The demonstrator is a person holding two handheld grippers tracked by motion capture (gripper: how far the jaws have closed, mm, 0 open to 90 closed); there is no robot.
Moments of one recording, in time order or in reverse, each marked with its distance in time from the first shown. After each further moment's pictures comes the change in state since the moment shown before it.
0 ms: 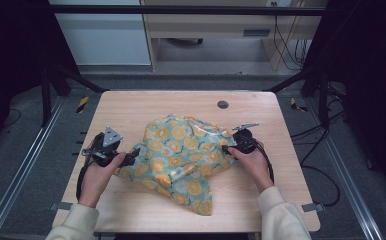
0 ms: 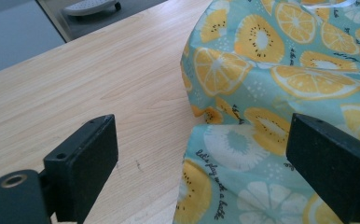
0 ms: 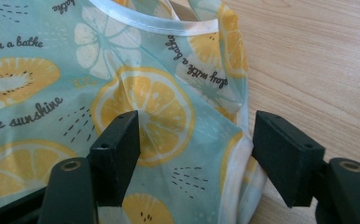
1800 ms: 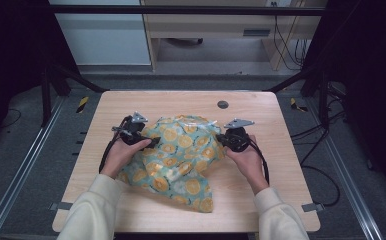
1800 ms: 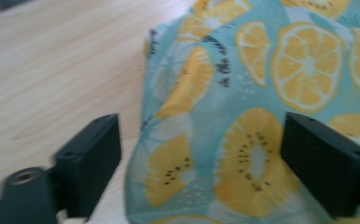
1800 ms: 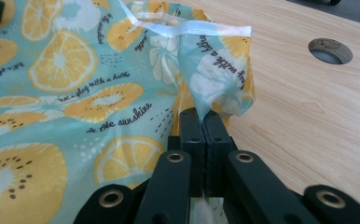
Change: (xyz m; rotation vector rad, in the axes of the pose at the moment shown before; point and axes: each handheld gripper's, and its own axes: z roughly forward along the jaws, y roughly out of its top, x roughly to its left) left arm 0.005 0.034 0.096 0.127 -0.169 -0.011; right arm 0.036 0.022 -0.029 -0.208 0.098 -0.160
